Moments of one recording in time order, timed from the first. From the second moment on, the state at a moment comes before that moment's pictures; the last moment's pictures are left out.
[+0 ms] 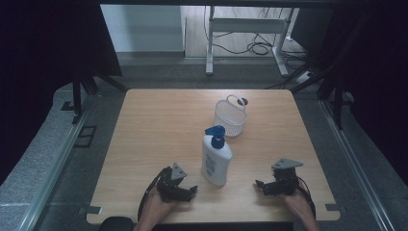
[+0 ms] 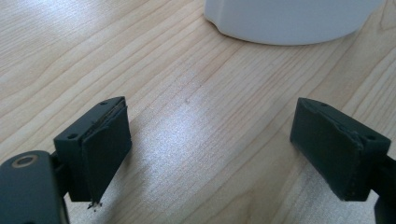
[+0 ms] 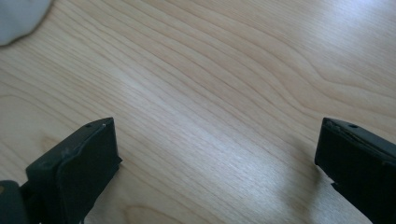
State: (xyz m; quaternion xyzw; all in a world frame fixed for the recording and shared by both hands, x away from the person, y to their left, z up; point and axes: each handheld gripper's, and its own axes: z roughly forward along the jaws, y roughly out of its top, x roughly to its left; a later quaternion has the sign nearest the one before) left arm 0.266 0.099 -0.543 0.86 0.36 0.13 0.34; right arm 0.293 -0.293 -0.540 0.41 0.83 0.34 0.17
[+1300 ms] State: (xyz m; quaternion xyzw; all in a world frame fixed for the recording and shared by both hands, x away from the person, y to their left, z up) left arm 0.267 0.099 -0.543 0.86 0.36 0.13 0.34; right arm 0.276 -0.265 -0.512 0.32 0.84 0.42 0.15
